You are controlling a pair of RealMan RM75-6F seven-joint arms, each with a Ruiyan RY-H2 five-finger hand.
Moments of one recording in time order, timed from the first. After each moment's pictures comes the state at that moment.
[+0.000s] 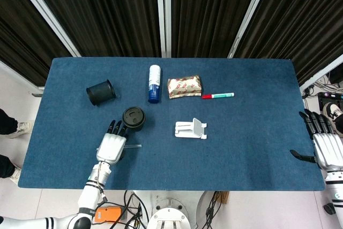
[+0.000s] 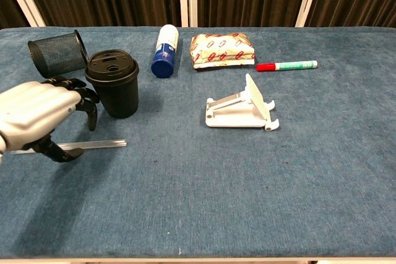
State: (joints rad) left arm -0.37 -1.71 -0.10 -1.69 1.15 1.22 0.96; right arm 0.14 -1.02 0.07 -1.62 -1.49 1.40 0.12
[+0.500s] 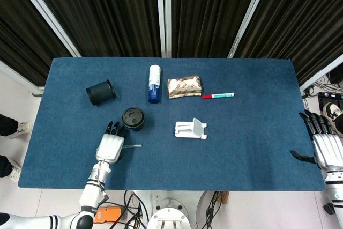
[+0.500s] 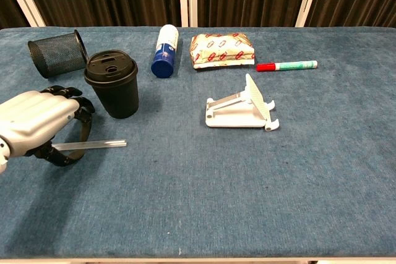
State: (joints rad) left arm -0.39 -1.73 -0.08 -1.63 1.10 1.24 0.93; right arm 0.14 -1.02 0.07 -1.62 -1.48 1.39 0.11
